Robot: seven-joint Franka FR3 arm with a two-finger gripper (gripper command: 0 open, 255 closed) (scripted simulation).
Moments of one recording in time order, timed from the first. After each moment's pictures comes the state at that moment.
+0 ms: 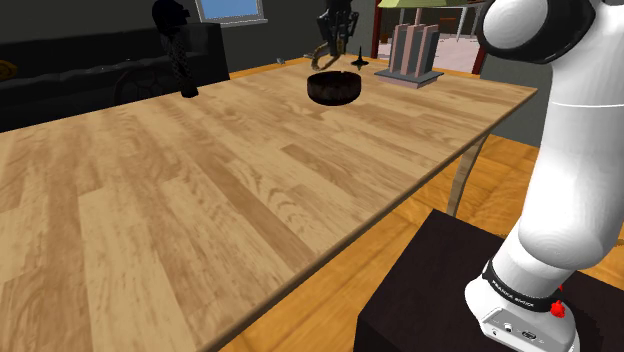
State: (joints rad) arm -0.13 0.26 -0.05 -1.06 0.01 1.33 -0.05
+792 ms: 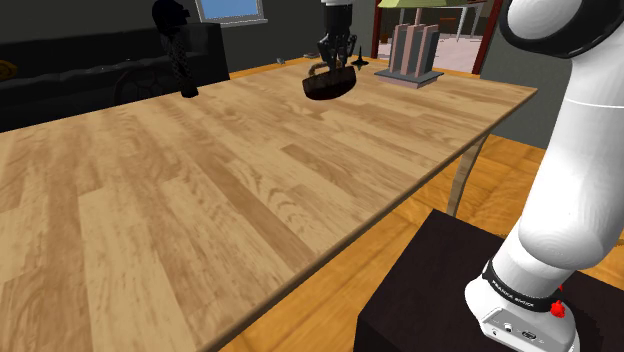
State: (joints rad) arm -0.13 0.18 -0.05 -1.33 0.00 1.51 -0.05
